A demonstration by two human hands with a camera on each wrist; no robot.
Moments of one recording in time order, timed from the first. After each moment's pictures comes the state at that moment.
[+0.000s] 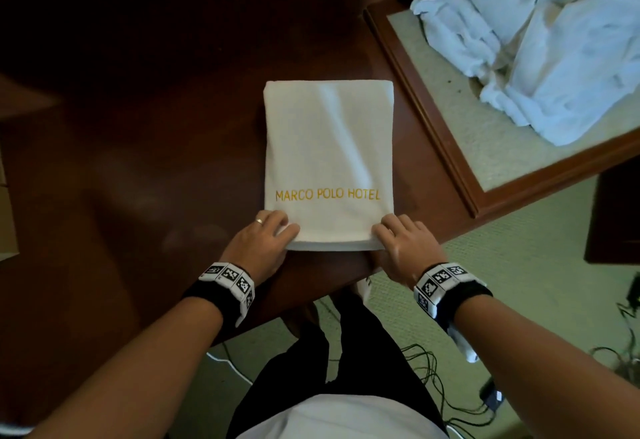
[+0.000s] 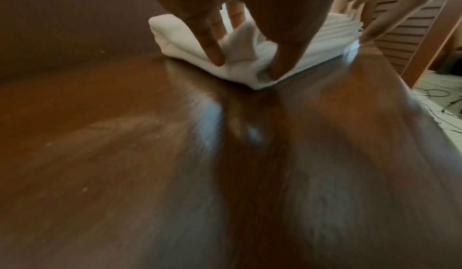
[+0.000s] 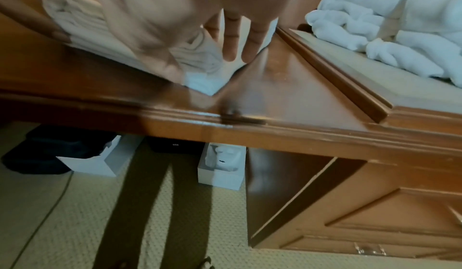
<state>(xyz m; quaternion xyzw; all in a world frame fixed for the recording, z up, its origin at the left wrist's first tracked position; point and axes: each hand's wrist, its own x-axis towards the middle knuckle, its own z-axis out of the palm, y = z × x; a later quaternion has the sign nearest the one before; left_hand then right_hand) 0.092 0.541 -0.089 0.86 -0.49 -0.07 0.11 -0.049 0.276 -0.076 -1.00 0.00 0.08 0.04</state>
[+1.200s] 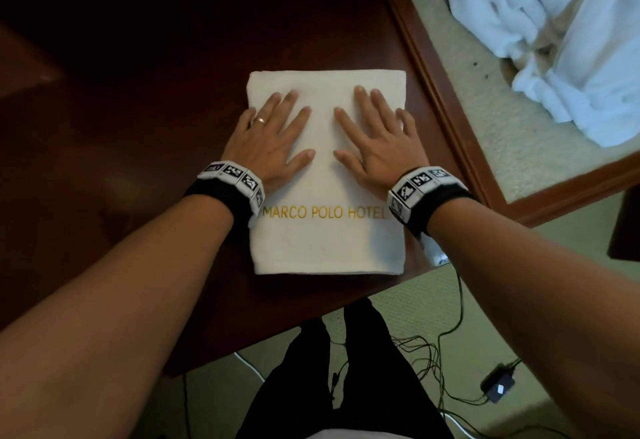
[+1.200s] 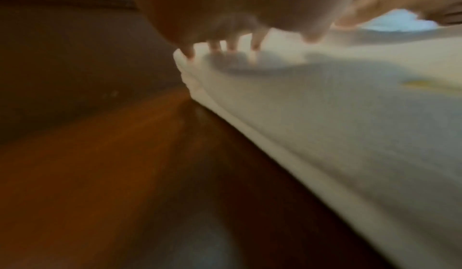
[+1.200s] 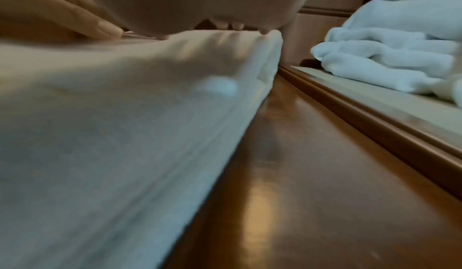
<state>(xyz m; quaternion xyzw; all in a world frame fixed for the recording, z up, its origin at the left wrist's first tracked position) 0.230 0.433 -0.082 0.91 -0.40 -0.15 -0.02 0.119 0.222 -0.079 -0.99 0.04 0.11 0.05</state>
